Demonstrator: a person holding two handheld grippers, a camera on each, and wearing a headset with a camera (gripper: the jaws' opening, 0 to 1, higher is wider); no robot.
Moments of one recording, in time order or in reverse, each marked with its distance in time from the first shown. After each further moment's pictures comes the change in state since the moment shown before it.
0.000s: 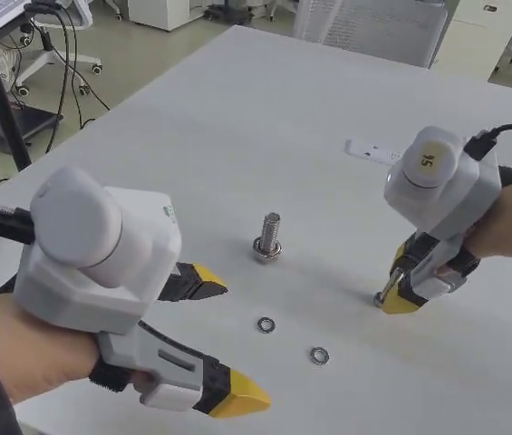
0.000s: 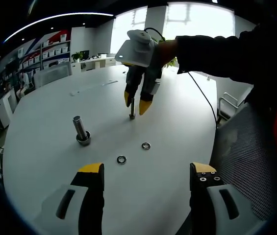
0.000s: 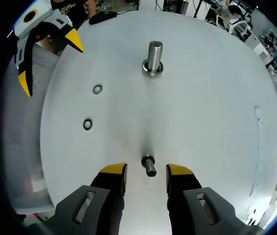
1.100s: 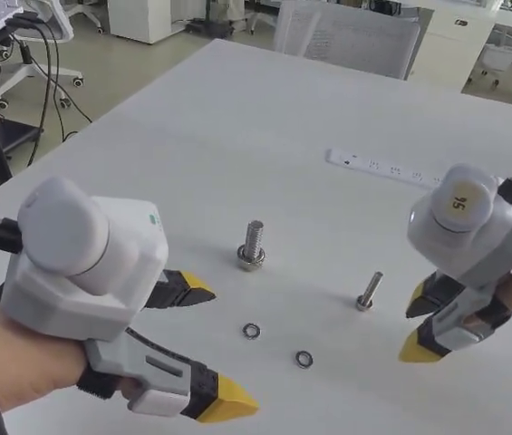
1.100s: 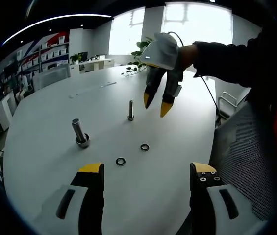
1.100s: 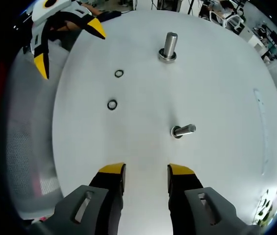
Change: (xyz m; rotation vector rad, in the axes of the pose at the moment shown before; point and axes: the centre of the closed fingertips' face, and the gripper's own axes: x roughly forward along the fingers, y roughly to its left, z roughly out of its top) left arm -0.001 -0.002 0.003 0.019 -0.007 -0.004; right arm -0.012 0.048 -0.034 0.068 -0.009 0.005
